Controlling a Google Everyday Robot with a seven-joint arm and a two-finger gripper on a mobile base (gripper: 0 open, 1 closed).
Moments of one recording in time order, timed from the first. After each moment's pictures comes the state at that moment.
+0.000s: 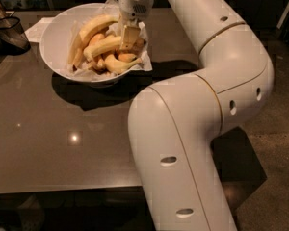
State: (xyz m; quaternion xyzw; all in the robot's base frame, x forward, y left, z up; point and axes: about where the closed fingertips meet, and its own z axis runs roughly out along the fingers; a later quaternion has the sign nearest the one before) arm 0.711 0.043 0.912 -0.77 0.61 0.08 0.16
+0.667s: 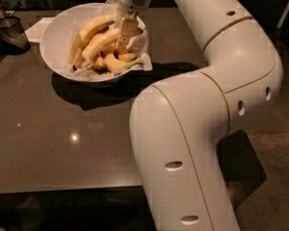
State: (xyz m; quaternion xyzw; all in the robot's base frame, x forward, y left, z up) arm 0.713 0.046 0.935 -0.76 0.61 0.06 0.19
